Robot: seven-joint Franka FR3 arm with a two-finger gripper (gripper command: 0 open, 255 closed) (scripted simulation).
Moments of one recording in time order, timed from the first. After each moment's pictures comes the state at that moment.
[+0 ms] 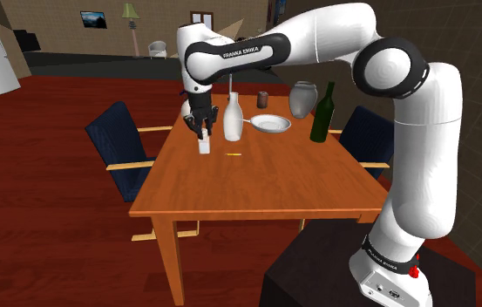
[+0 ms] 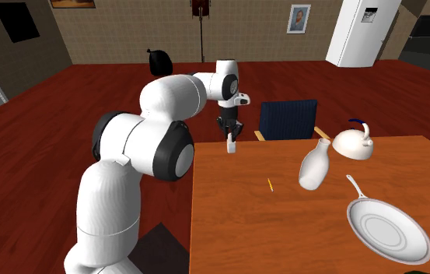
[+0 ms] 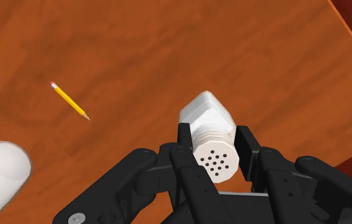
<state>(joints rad) 0.14 0.33 0.20 -1.49 -0.17 1.79 0.35</state>
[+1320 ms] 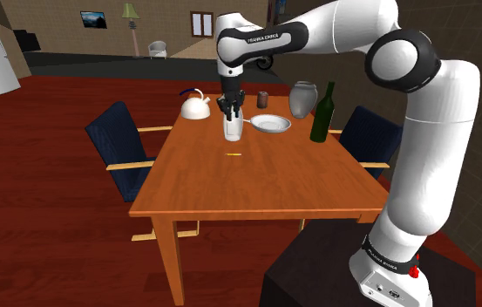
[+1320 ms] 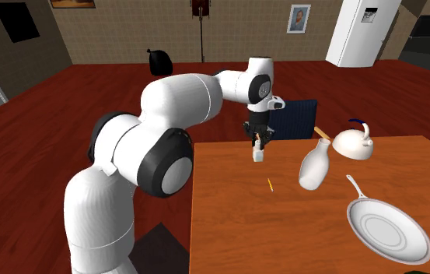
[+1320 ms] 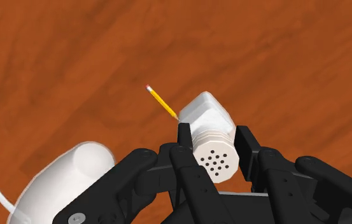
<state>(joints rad) -0.02 0.23 0.12 -1.55 -0.13 1.77 0.10</state>
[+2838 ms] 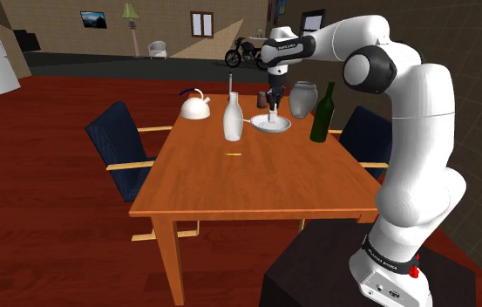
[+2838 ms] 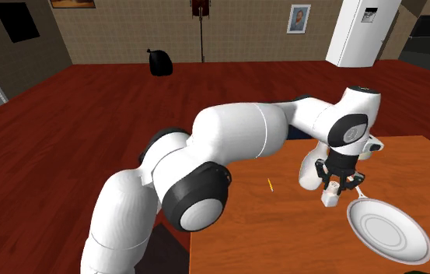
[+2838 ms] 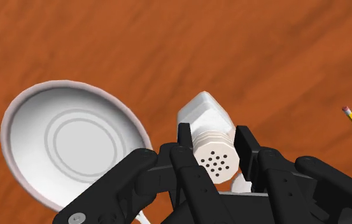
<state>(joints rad) -0.34 0.40 -0.05 -1.37 -0.08 1.82 -0.38</state>
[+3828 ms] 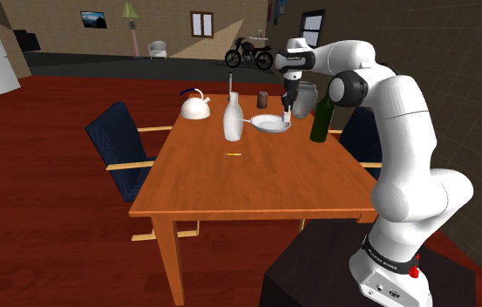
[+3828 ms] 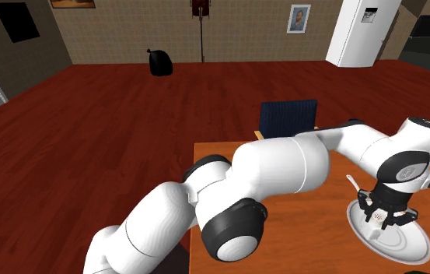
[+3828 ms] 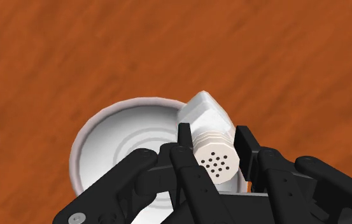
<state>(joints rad) -0.50 0.69 -0.09 -1.03 -0.03 1.77 -0.58</state>
